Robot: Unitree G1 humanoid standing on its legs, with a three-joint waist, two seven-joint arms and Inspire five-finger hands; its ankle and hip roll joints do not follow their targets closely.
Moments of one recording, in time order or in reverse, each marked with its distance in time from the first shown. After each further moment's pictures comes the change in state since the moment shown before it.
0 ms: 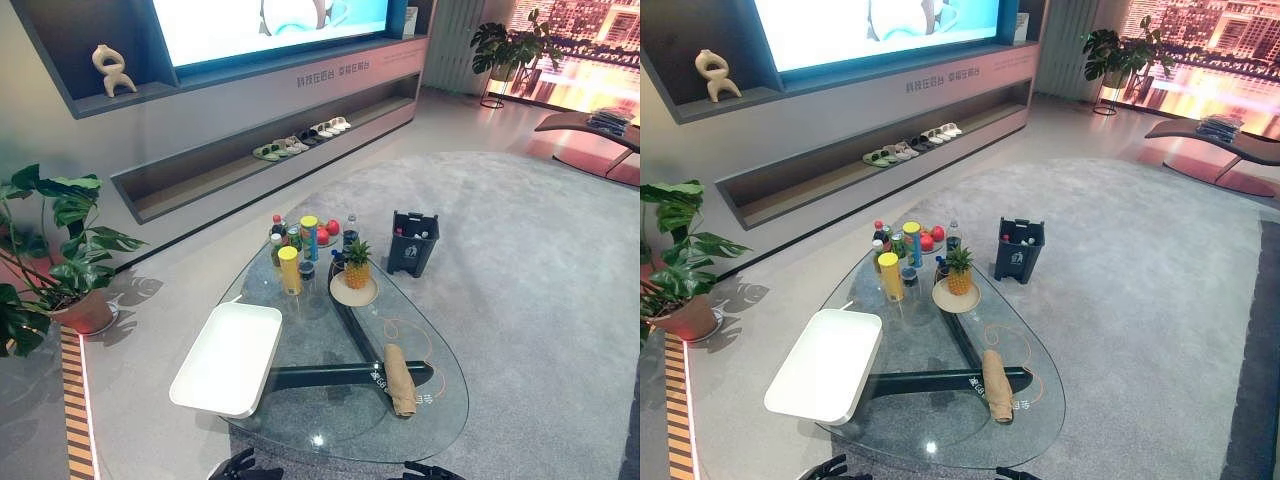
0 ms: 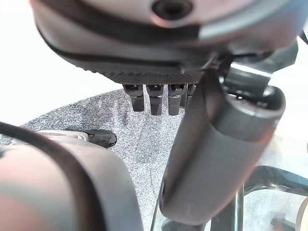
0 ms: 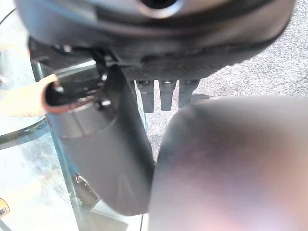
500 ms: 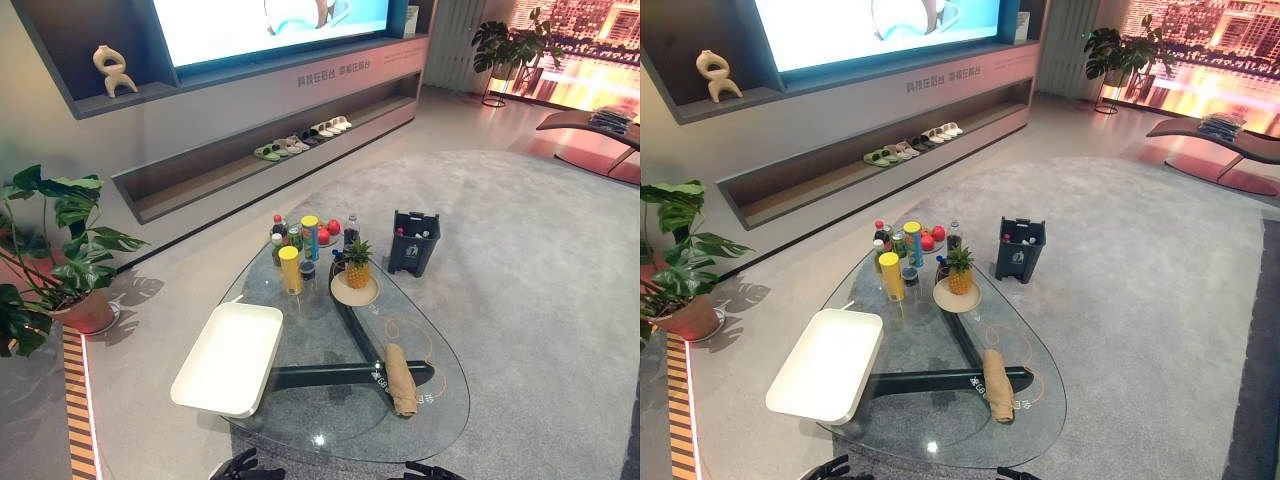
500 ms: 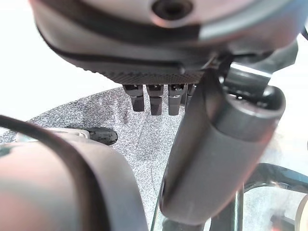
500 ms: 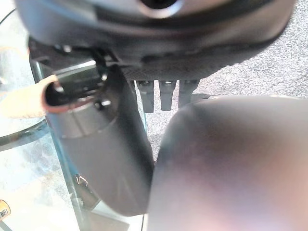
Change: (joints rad) left arm 0.000 0.000 0.000 0.002 0.000 0.000 -0.020; right arm -0.002 0.000 -0.007 0.014 0.000 -0.010 0.004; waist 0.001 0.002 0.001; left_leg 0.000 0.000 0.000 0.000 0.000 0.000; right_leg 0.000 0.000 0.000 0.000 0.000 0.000
